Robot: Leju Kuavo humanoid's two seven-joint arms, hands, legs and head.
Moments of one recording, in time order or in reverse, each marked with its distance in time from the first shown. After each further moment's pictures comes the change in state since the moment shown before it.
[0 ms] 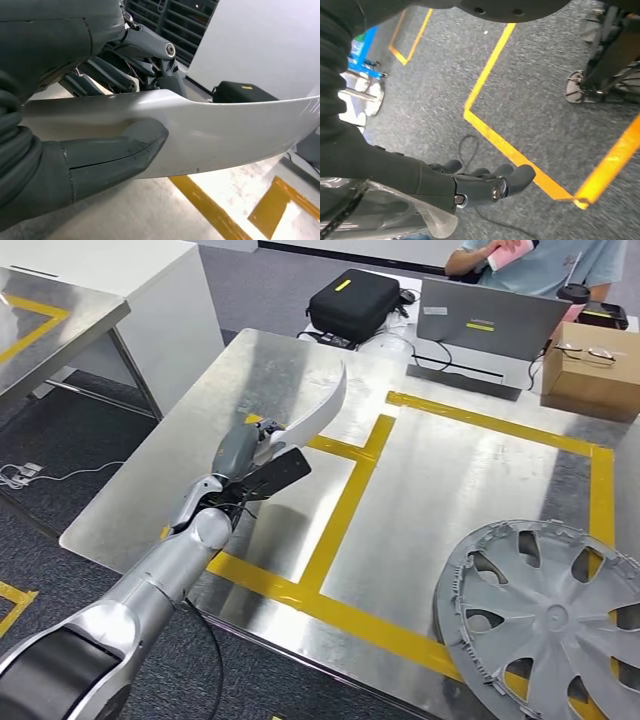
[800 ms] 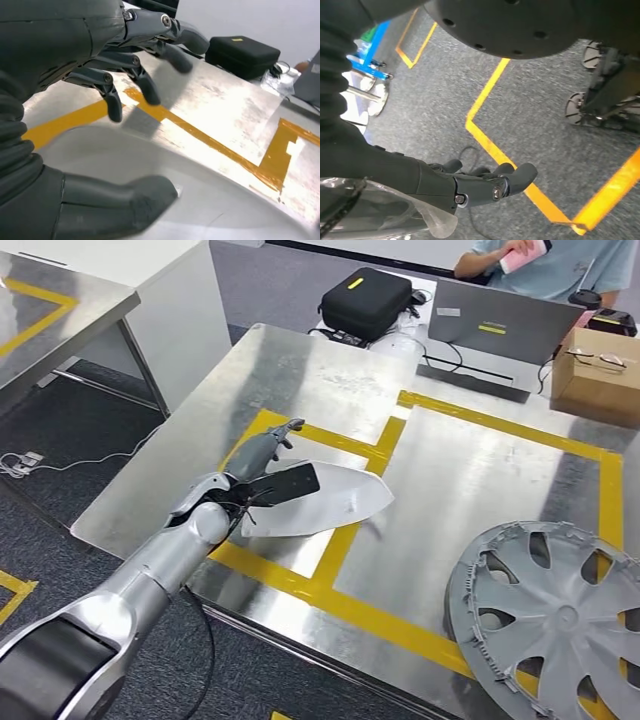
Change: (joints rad) left arm -0.037 0.024 -0.051 0.017 -0.024 -0.229 -0.011; right arm -0.002 -0.001 -0.002 0.000 0.018 0.016 -0.002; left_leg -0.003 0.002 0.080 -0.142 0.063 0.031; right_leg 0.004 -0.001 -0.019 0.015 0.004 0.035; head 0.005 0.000
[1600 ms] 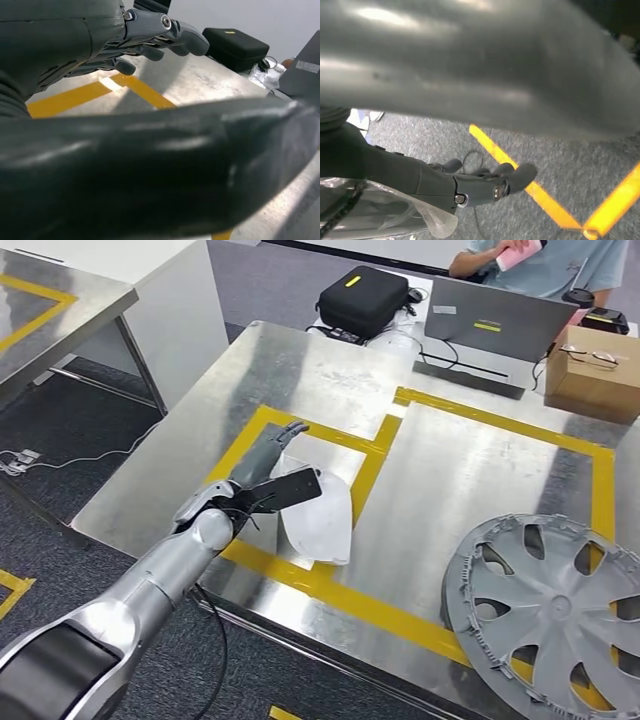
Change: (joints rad) left arm 0.027 -0.012 -0.014 0.000 0.066 0.013 -0.027; right arm 0.002 0.004 -0.028 0.000 0.009 -0.004 -0.001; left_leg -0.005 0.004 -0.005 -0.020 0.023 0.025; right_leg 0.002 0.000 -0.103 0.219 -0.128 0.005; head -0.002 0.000
